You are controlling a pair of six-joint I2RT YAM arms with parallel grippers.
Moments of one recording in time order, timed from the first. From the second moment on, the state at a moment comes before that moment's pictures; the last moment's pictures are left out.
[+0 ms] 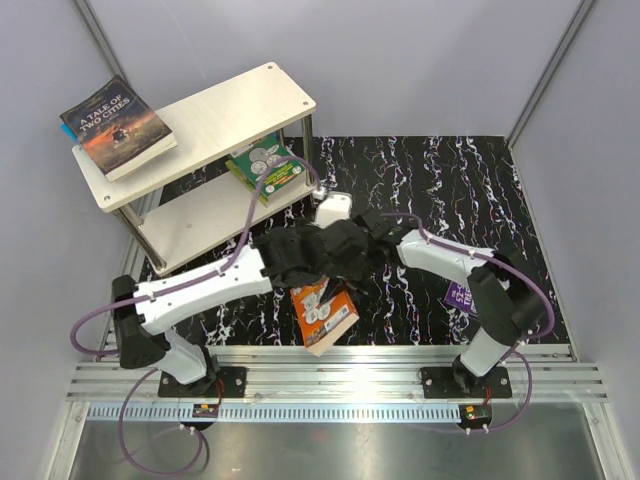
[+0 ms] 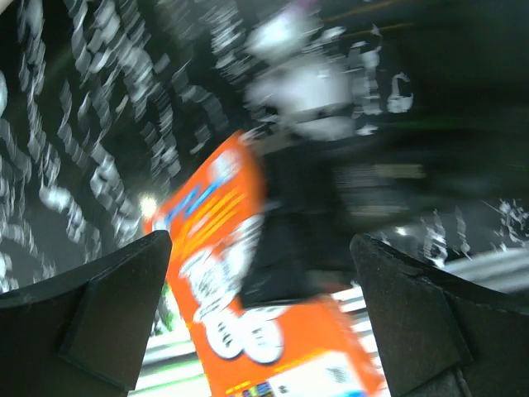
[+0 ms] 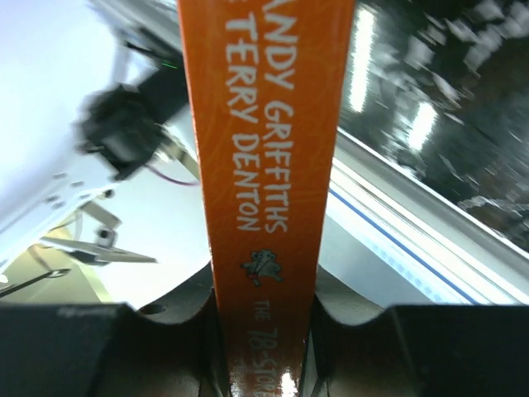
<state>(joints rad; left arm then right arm) -1.13 1.49 1.48 -0.96 -0.54 -0.81 0.68 1.66 1.05 -0.50 -0.82 0.90</state>
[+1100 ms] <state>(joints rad) -1.54 1.83 1.63 -1.29 -0.72 -0.82 0.70 1.81 1.20 -0.77 -0.78 0.75</state>
